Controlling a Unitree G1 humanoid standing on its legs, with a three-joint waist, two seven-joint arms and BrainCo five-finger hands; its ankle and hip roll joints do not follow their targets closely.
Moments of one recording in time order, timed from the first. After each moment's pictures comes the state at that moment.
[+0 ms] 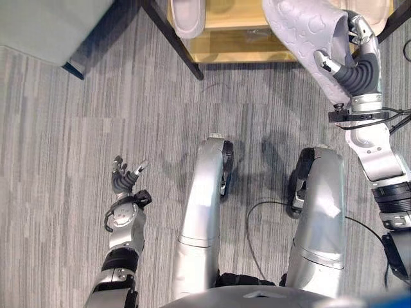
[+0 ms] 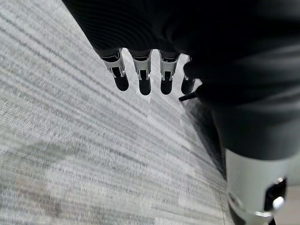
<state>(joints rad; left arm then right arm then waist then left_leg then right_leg) -0.09 0.28 0.16 0.58 -0.41 -0.28 0.31 -0.66 -0.67 0.14 0.10 -0.12 -0.23 -0.40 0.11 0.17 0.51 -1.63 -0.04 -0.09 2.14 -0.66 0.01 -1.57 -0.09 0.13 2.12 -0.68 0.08</state>
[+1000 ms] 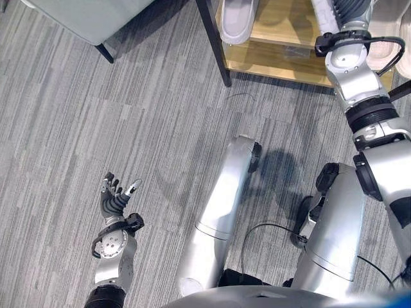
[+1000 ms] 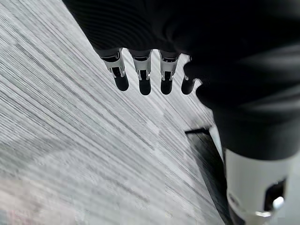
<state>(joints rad) 0.15 0.33 0.03 0.29 -0.49 -0.34 0.33 -1.33 -0.52 0.32 0.93 0.07 -0.12 -0.56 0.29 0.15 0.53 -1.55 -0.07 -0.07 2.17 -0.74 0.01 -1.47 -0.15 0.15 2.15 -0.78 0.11</state>
